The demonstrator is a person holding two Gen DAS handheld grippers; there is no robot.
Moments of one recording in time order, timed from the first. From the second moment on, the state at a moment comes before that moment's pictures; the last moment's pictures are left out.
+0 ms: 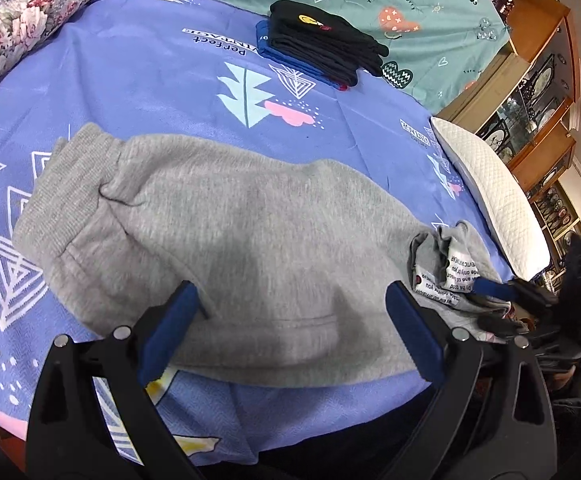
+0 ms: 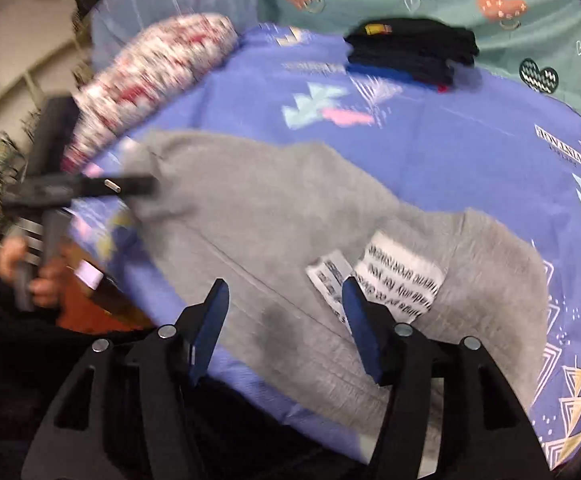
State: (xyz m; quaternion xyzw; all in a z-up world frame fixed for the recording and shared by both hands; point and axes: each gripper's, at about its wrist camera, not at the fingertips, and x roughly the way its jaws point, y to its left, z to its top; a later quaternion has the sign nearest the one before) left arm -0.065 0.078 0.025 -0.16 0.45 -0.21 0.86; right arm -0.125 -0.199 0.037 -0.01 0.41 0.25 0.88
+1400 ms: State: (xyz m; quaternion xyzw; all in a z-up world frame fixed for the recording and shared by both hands) left arm -0.059 0.072 0.022 -0.16 0.45 -0.21 0.85; right arm -0.086 -0.236 0.003 -0.17 0.47 0.07 0.86
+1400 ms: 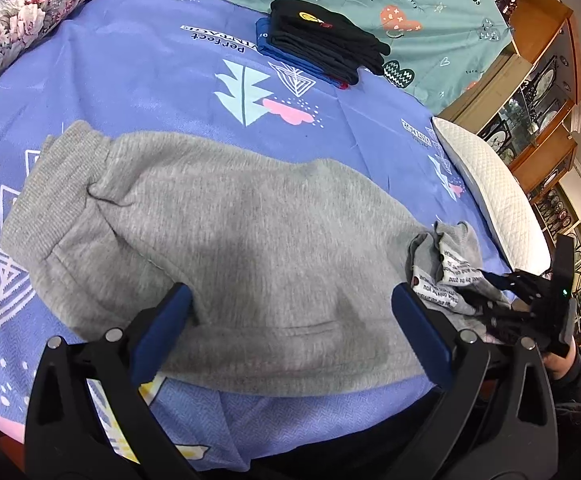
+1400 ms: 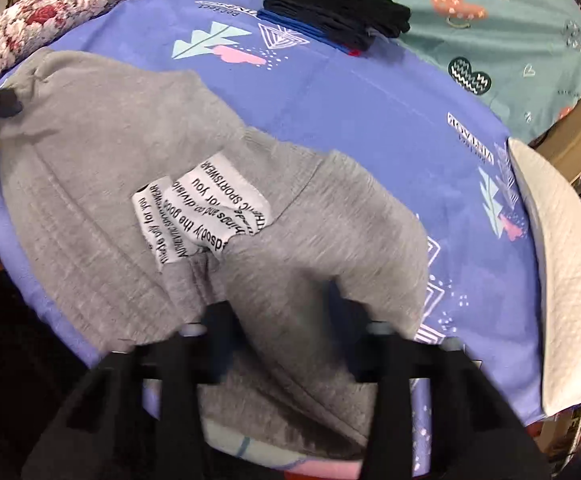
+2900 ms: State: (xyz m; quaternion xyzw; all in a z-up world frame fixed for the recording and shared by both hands) left arm -0.065 0.077 0.015 -0.16 0.45 -0.21 0.85; right arm -0.085 -0.188 -0.021 -0.19 0.49 0.14 0.84
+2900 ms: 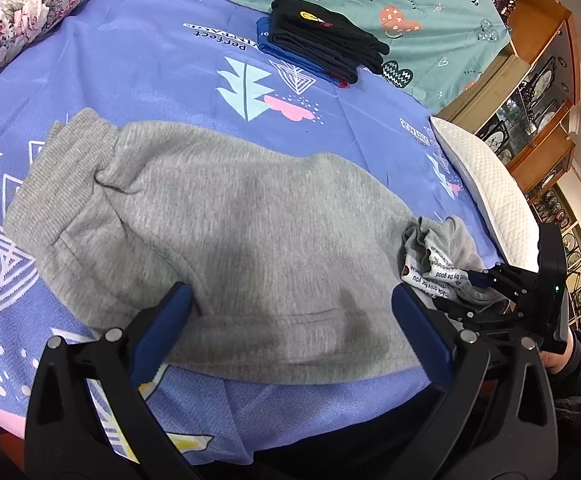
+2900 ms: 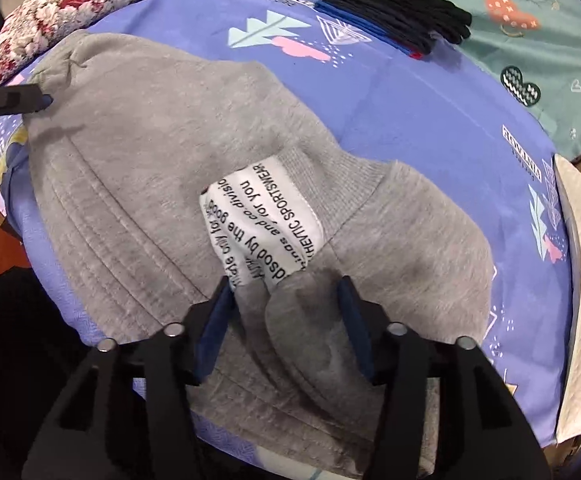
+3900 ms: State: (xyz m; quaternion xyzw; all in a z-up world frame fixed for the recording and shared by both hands) left arm -0.028 0.163 -0.022 -0.40 0.47 -0.07 0.78; right arm -0.114 -0.216 0.030 0.05 0.37 0.24 0.90
